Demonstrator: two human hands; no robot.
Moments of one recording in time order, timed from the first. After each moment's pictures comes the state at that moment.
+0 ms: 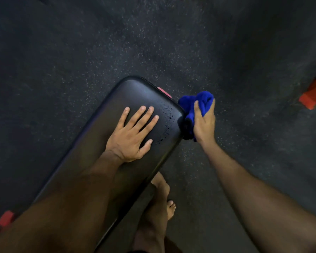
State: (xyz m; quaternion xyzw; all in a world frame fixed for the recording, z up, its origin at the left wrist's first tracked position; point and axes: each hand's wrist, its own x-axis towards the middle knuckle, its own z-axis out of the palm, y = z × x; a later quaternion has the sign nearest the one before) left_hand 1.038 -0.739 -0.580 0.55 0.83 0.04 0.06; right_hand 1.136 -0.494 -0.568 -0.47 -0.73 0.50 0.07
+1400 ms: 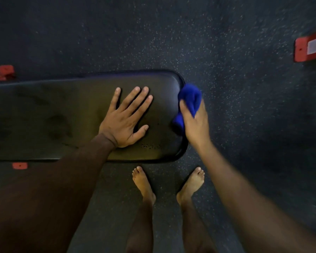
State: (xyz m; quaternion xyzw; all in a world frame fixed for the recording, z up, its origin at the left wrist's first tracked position) left_hand 1.085 -0.703 -0.578 0.14 0.99 0.02 0.06; right_hand 1.006 -0.466 -0.586 -0.08 -0.80 0.53 -0.26
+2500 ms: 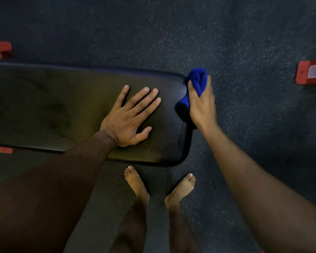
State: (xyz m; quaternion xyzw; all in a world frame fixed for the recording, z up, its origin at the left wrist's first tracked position) left_hand 1.087 -0.704 -0.585 0.14 0.99 0.05 0.02; right_hand 0.940 -0.496 -0.582 0.02 -0.83 0.51 -0.24
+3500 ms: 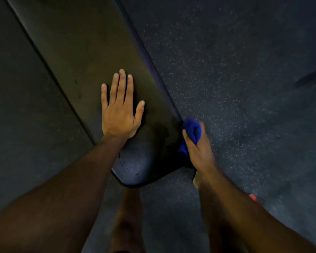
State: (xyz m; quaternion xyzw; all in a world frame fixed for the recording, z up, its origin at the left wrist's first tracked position) left_hand 1.065 -0.665 -0.585 -0.62 0.78 0.05 -0.04; right_hand 0.826 -0.555 -0.572 0.42 -0.72 0.22 -0.50
